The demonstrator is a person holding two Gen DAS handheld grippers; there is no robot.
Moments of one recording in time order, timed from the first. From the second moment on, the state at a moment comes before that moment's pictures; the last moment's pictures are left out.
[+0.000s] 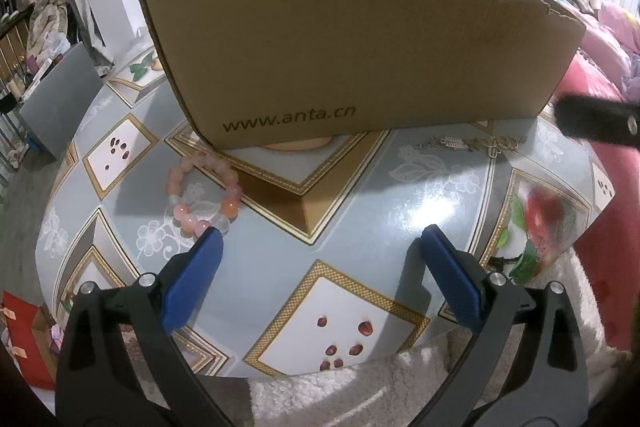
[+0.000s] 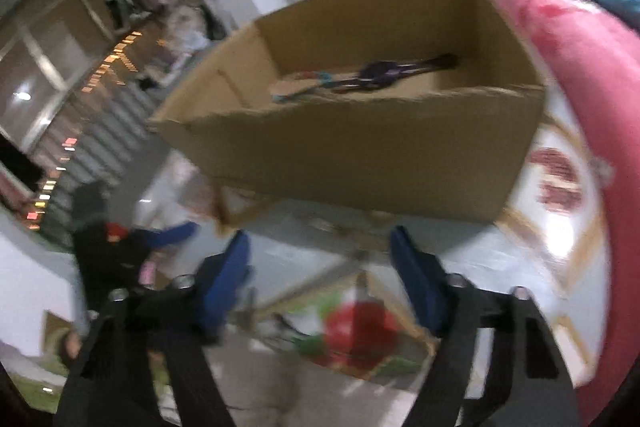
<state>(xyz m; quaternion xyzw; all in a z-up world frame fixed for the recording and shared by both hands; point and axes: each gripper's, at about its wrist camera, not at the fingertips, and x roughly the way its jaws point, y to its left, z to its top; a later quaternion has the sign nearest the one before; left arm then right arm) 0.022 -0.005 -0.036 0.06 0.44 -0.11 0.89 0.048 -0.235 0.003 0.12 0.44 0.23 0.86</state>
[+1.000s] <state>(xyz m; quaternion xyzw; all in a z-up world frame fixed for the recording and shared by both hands) 0.013 -0.009 -0.034 0.07 0.44 -0.12 0.89 0.089 -0.213 0.005 0.20 0.41 0.27 0.85</state>
